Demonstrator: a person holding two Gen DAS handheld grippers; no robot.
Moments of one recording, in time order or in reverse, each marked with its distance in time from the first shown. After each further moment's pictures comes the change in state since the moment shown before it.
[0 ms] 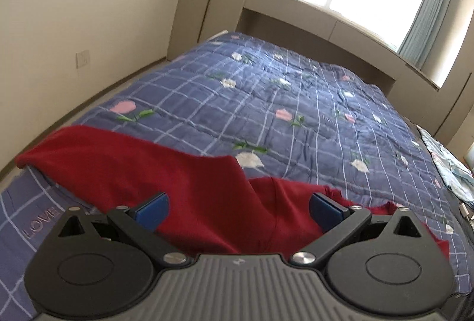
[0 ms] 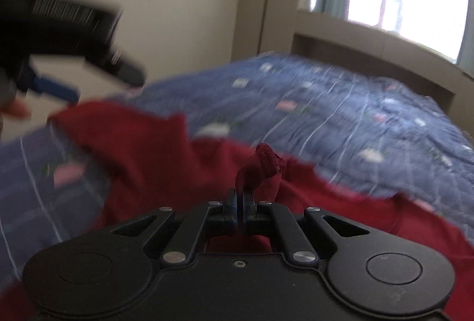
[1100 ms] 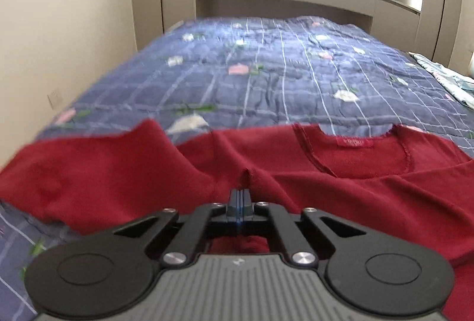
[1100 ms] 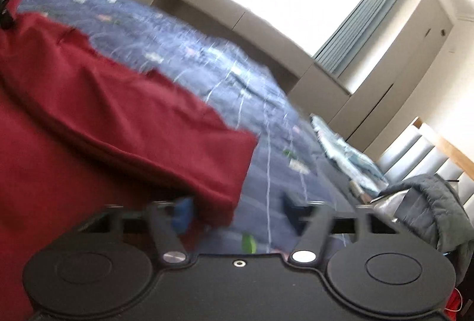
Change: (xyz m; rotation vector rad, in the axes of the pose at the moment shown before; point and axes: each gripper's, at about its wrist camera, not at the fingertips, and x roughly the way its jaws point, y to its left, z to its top) left arm 0.066 -0.095 -0.065 0.309 0.020 0.080; right arm -0.094 -0.117 -0.129 -0.120 0.083 -0.700
